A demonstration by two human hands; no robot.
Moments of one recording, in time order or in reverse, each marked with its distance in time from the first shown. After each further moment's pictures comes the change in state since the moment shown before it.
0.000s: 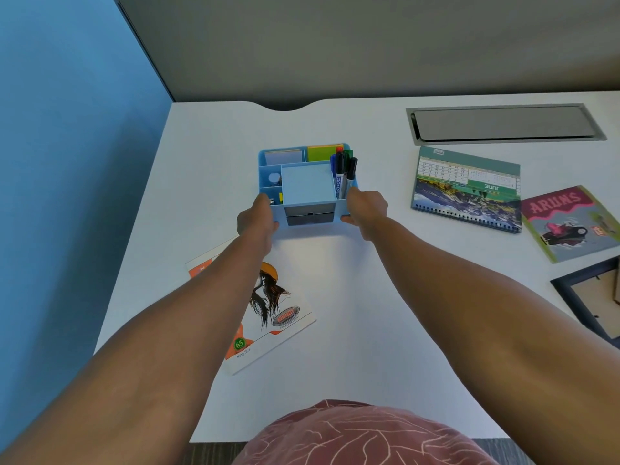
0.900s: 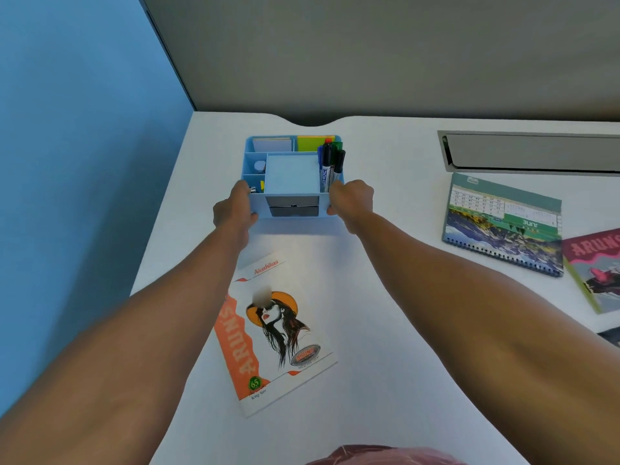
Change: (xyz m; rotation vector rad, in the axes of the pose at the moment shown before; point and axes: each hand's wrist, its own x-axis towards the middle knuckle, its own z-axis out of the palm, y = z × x) left_hand 0.064 0.074 -0.036 -0.072 0.085 0.067; right_hand 0.030 -0.059 0.084 -0.157 -0.068 -0.158
